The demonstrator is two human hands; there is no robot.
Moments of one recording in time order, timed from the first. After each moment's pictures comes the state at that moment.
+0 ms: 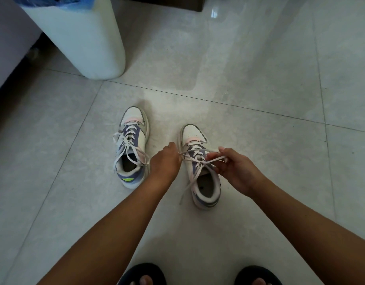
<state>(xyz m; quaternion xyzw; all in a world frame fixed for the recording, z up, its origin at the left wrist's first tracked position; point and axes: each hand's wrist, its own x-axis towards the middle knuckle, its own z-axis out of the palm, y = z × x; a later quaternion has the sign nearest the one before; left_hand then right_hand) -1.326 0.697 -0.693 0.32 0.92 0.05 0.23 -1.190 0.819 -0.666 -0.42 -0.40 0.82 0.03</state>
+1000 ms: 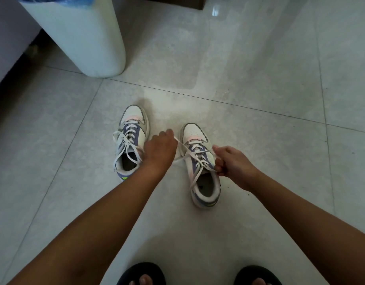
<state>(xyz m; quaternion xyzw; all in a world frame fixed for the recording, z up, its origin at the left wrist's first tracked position) -1.356 0.702 -0.691 0.38 0.93 -0.01 -0.01 -1.200 0.821 -0.668 -0.46 -0.53 0.71 -0.05</state>
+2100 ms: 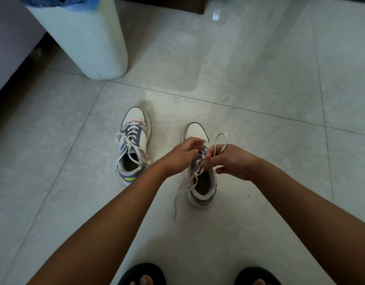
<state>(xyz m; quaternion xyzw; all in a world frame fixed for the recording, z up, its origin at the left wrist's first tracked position) -1.330 0.709 -0.666 0.29 0.70 0.42 0.50 -1.219 0.826 -0.640 -0.38 -0.59 0.69 -0.15</state>
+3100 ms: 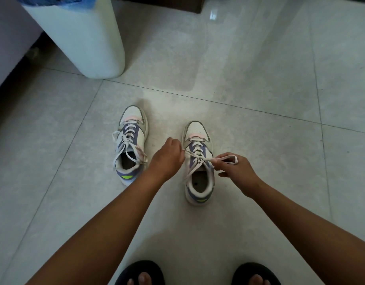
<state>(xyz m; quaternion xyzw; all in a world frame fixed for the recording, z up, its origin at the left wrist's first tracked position) -1.336 0.693 -0.704 0.46 0.87 0.07 0.16 -1.173 0.818 -0.683 -0.44 -0.64 0.63 0.02</state>
